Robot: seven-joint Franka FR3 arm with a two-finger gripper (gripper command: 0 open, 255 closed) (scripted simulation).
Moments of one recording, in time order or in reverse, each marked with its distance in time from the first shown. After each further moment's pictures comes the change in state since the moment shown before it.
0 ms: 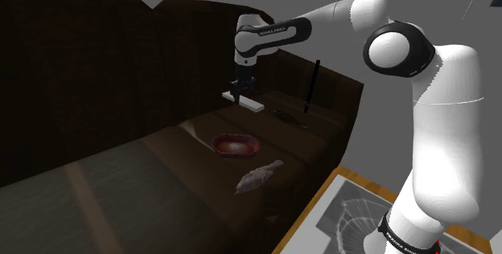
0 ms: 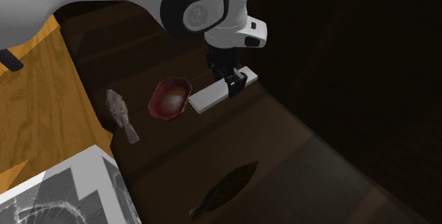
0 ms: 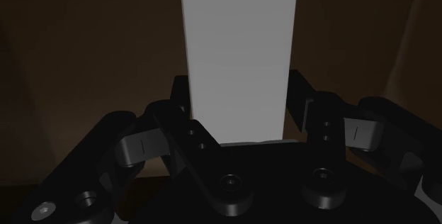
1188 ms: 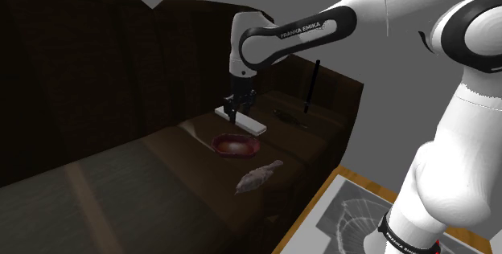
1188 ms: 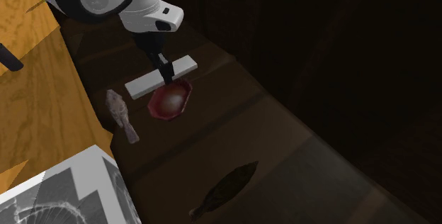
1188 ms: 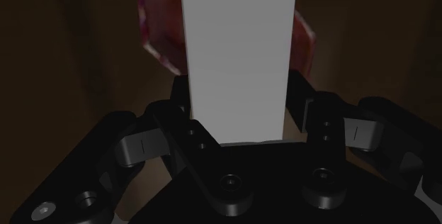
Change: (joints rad) arm 0.147 -0.342 0.100 -0.452 -0.005 0.107 0.250
